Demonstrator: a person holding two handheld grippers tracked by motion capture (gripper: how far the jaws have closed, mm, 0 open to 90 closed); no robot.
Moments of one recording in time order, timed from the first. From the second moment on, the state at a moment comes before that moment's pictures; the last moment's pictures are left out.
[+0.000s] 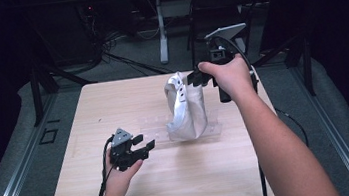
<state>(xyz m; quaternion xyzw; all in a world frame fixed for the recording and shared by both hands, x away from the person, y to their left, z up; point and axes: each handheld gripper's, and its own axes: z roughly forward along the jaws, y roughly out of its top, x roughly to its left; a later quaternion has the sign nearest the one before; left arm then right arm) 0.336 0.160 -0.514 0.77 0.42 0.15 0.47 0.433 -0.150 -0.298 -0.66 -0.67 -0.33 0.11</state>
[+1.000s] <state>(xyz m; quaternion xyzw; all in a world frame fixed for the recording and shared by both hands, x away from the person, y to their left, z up) 0.338 0.173 -0.509 0.75 0.44 0.15 0.47 0.393 -0.199 -0.310 -0.64 -0.68 -0.32 0.12</state>
